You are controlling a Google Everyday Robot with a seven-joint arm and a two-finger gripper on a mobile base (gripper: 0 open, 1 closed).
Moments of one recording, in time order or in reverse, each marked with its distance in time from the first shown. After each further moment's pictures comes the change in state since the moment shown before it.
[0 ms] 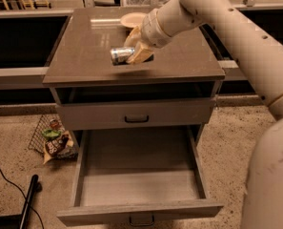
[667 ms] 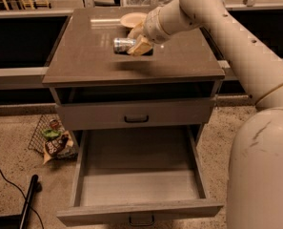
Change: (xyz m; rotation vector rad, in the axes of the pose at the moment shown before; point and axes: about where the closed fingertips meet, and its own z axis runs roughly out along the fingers) arm 0.035 -0.048 0.012 0.134 0.000 0.125
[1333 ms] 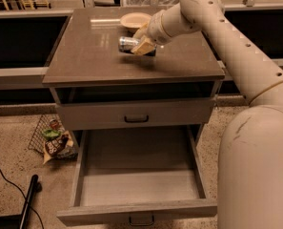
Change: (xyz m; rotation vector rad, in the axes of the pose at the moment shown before) arm 0.031 -0.020 0.015 0.050 0.025 0.100
